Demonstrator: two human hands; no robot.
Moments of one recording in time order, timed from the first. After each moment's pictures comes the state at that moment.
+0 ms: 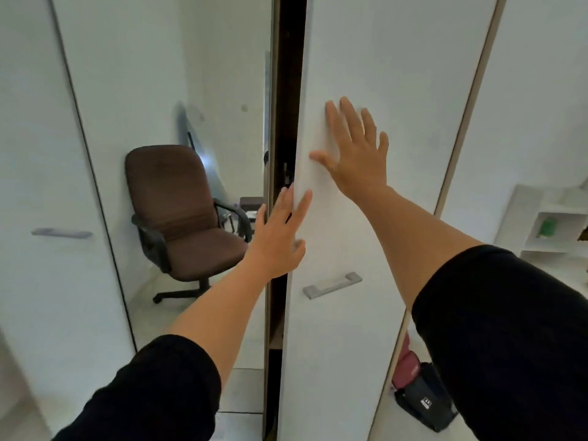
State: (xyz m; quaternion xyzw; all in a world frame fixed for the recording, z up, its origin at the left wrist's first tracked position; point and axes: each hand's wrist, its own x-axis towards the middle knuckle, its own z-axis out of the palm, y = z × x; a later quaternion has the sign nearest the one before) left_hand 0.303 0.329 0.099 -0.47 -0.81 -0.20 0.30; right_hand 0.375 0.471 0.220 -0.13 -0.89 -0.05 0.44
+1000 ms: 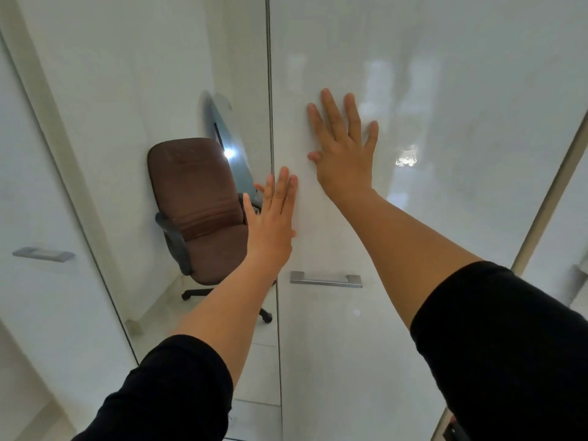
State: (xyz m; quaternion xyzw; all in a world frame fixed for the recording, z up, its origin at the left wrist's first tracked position) left_hand 0.144 0.419 0.088 -0.28 -0.89 -0.06 0.35; right_hand 0.196 0.542 0.189 -0.10 -0.87 -0.10 0.46
